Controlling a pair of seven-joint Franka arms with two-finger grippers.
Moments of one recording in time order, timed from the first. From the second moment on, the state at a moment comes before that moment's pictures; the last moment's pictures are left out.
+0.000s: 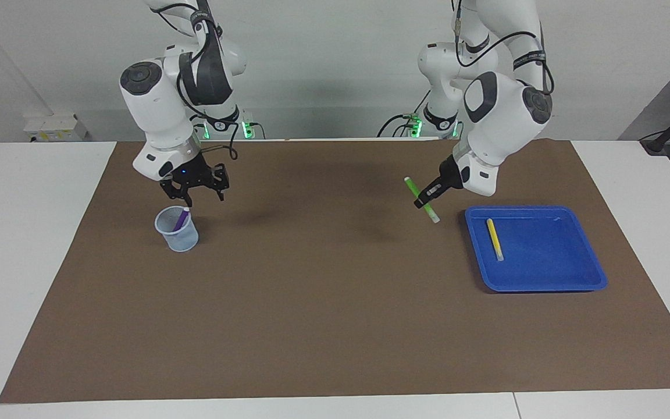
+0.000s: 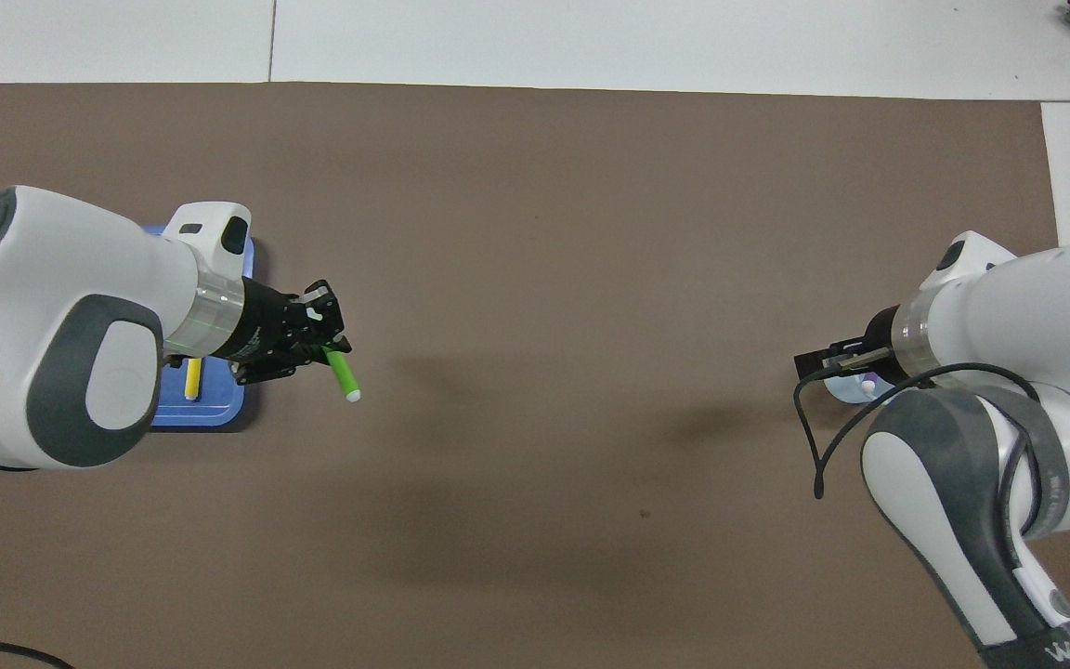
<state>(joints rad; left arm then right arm) -0.14 0.03 -0.10 -1.97 -0.38 1.94 -0.60 0.06 -0.08 0.05 -2.11 0.02 2.04 -0.13</state>
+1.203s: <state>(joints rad) 0.24 0.12 -0.10 -1.99 -0.02 2.02 0.27 -0.10 -0.03 0.06 -2.21 0.11 2.10 0.19</state>
